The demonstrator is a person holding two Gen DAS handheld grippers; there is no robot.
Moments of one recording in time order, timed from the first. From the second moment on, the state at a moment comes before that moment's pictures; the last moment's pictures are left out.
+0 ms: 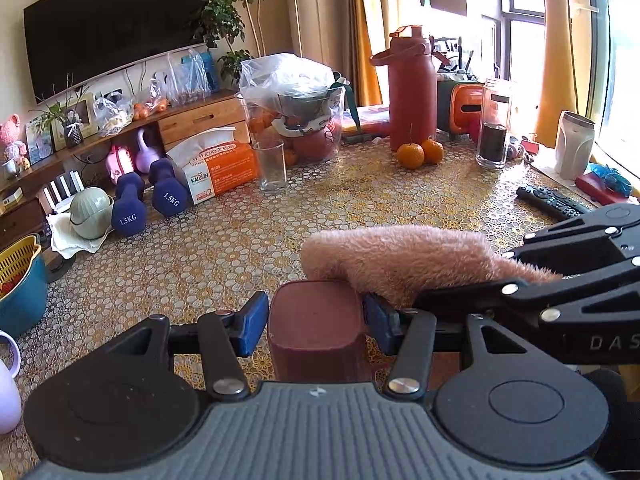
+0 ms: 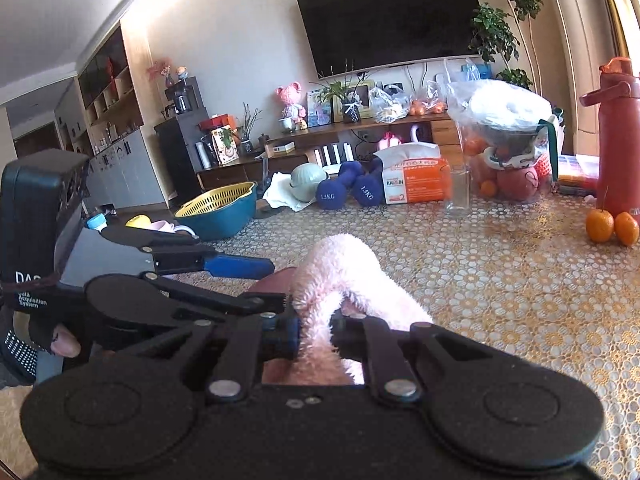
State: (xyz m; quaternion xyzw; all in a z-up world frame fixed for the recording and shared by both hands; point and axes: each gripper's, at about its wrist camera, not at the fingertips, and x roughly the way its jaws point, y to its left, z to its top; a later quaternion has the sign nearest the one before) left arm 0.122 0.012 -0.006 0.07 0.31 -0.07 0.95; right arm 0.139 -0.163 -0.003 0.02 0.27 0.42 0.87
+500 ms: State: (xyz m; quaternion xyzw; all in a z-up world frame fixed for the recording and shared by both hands) left arm 0.122 0.013 -0.007 0.07 0.30 -0.07 0.95; right arm 0.157 -0.165 -0.057 0.04 0.34 0.40 0.85
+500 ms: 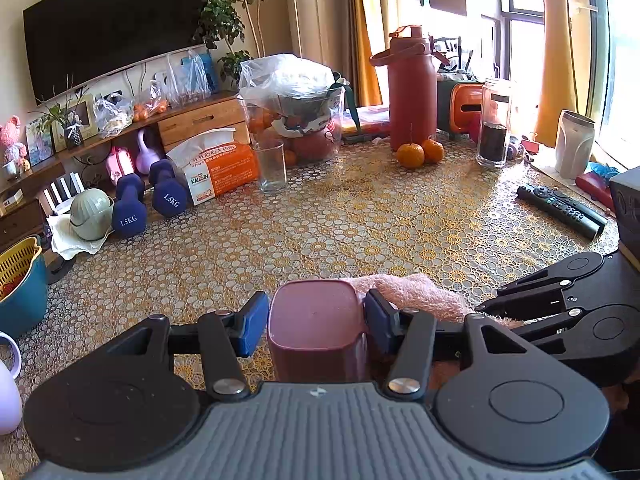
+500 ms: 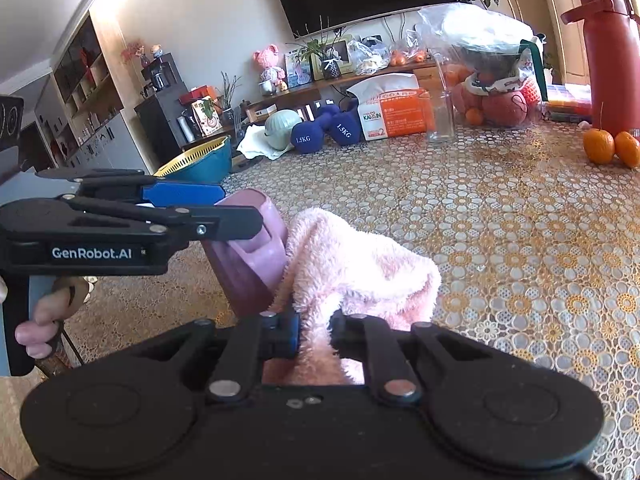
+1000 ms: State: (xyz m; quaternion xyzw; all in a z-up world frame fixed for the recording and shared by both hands) left arm 0.122 0.015 -0.007 0.07 0.30 -0.07 0.95; right arm 0.157 -0.175 -0.035 -0.02 0.31 0.37 0.88
